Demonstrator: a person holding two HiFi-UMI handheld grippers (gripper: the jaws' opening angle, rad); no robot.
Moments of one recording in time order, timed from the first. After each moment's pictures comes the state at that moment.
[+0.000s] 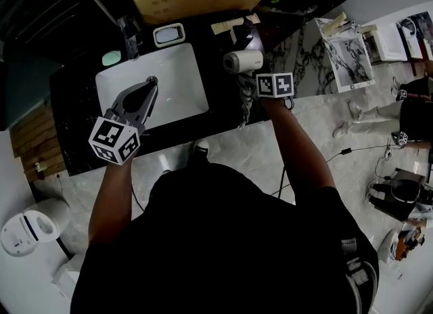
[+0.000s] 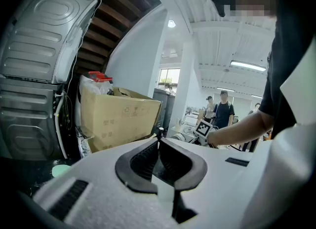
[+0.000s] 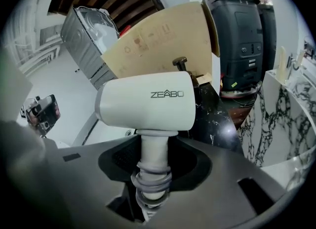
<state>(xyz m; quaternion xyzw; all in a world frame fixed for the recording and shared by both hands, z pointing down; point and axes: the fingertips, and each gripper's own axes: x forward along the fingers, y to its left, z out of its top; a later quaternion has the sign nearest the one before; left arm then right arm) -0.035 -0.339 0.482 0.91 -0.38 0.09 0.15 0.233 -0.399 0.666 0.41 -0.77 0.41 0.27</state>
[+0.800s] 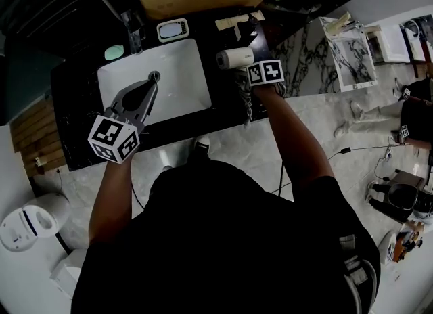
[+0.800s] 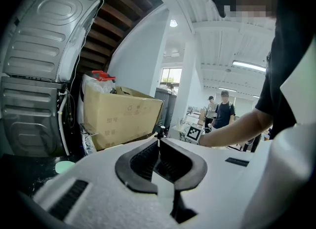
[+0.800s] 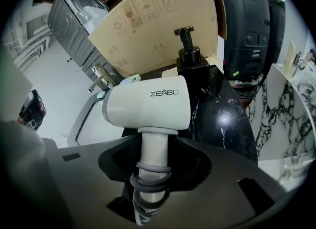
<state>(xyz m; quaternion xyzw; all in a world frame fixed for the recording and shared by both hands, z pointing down) -0.046 -0.332 0.486 0.90 -0.39 0.09 0.16 0.217 -0.405 0.713 0.39 -0.73 0.44 0.34</state>
